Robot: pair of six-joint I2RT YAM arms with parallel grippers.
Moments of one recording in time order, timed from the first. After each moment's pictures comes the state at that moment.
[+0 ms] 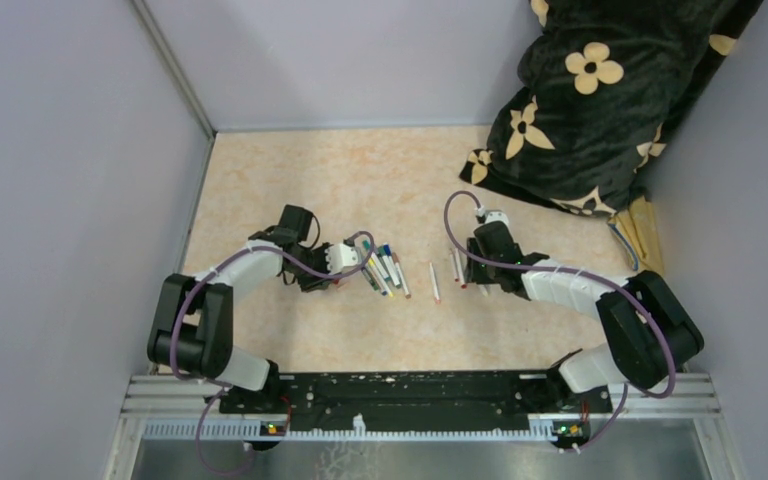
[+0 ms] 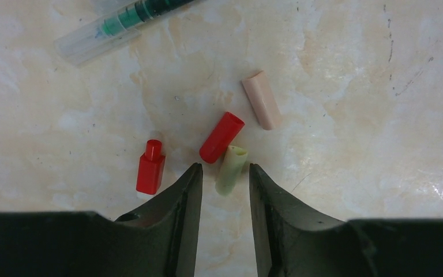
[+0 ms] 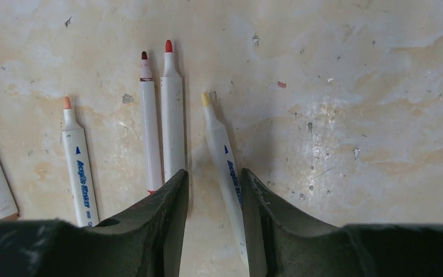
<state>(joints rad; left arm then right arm) -0.26 1.47 0.77 -0.53 0.37 1.08 0.54 1.42 0.62 -0.08 0.18 0.44</state>
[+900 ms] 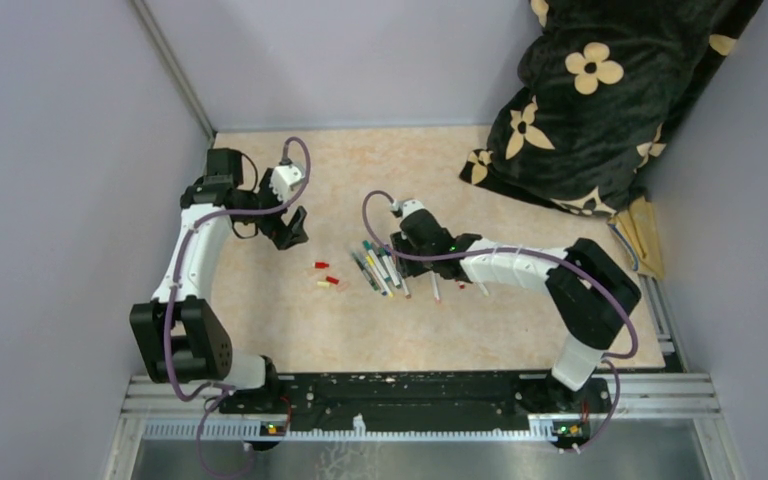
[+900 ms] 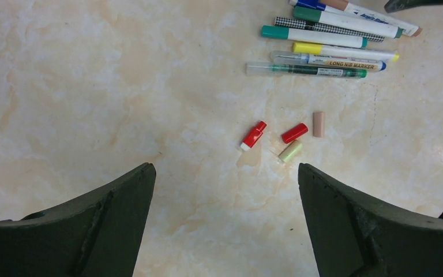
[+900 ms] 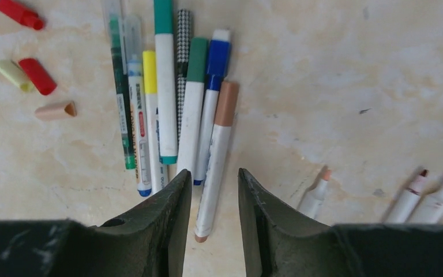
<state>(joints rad) 0.05 1.42 1.23 -0.85 0.64 0.86 0.83 1.68 1.03 -0.12 0.11 0.37</state>
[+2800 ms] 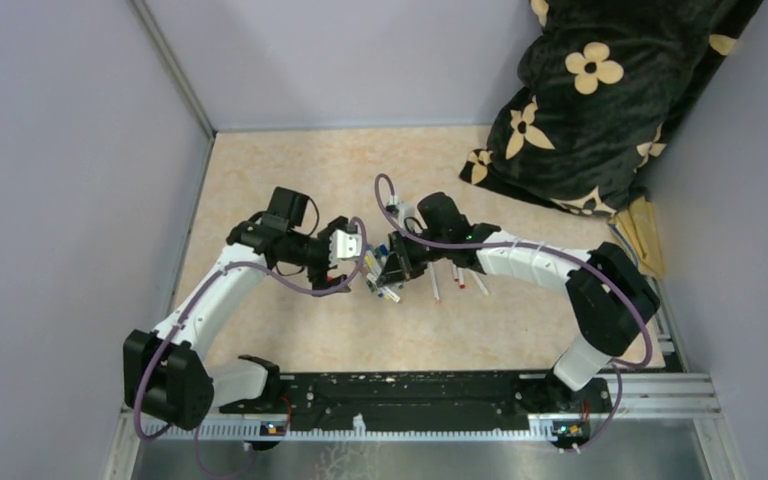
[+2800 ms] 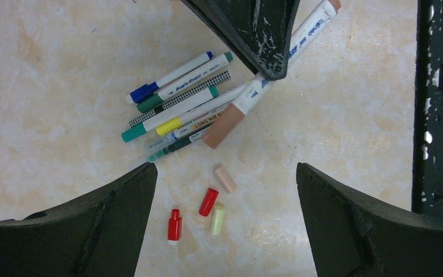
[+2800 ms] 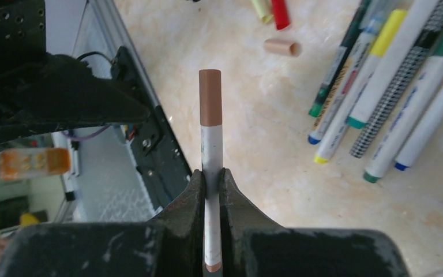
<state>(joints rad) -0.33 1.22 0.95 -0.79 0.73 1.07 0.77 1.62 1.03 -0.09 -0.60 0.45</state>
